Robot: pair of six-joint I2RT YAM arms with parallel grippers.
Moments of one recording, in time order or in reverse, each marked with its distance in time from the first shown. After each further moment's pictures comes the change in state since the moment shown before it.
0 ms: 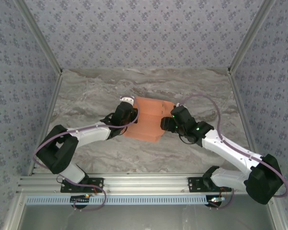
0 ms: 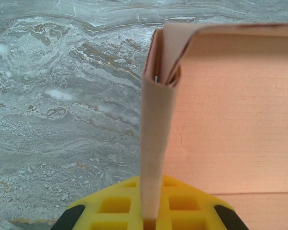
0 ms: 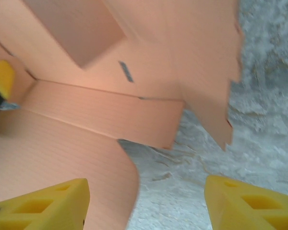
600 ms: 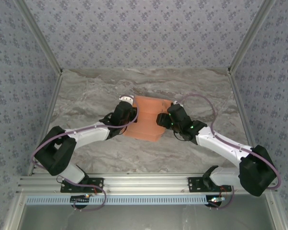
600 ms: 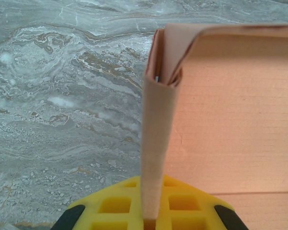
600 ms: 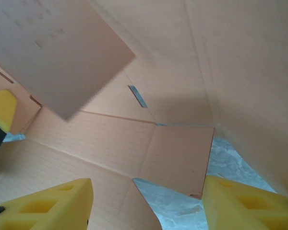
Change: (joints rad) left arm 0.000 -0.023 0.000 0.000 -0.003 0.000; right arm -0.009 0.102 -0.013 0.212 -0.012 0.065
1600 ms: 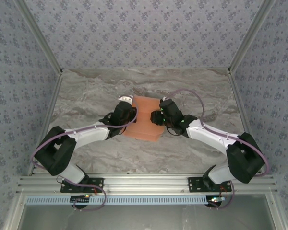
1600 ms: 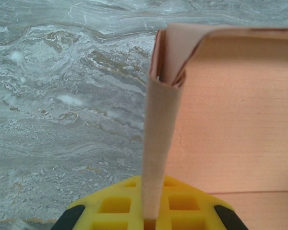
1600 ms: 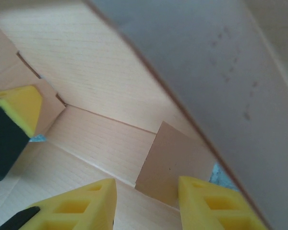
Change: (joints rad) left arm 0.004 0.000 -0.001 -0.018 -0.019 0.000; right arm 0.021 0.179 0.111 0.066 -0.065 -0.123
